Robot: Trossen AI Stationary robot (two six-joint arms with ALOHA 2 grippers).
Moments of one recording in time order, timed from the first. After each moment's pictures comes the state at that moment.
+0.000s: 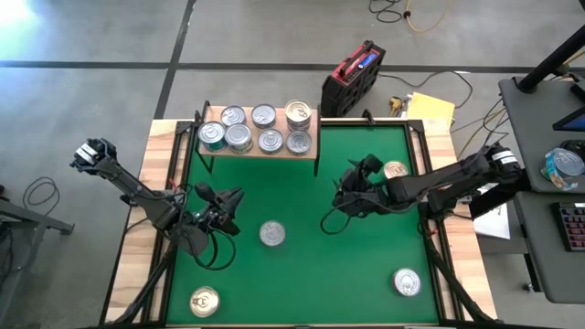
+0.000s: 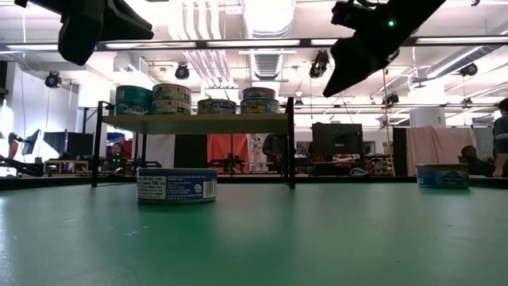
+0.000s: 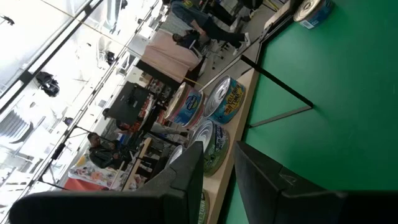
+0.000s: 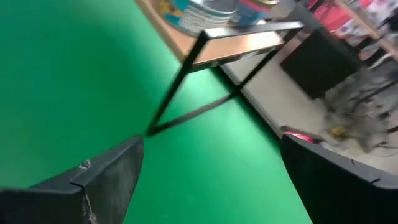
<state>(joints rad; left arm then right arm) -0.65 1.12 0.63 -0.05 -1.40 0.43 0.20 1.38 0.94 -0.54 0.92 0.39</state>
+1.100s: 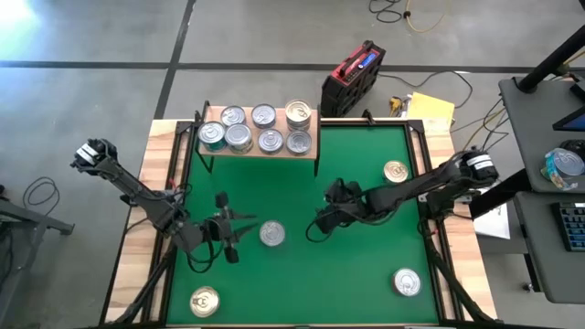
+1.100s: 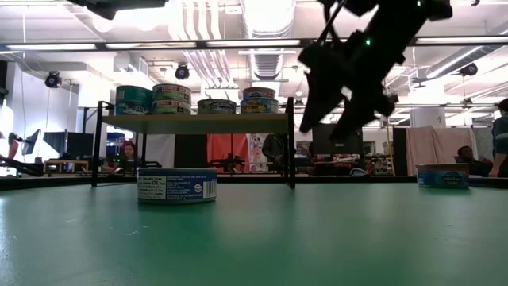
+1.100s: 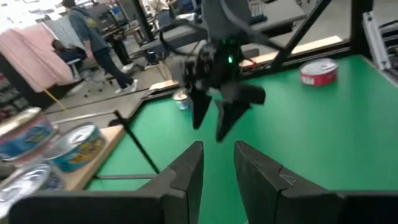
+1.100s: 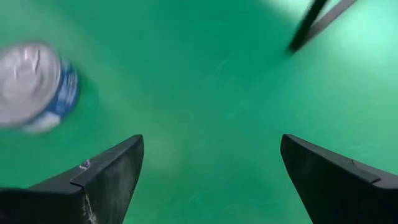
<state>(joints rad) -0.66 1.13 0.63 0.20 -0.90 0.06 0.21 1.62 0.99 -0.41 0.47 0.87</state>
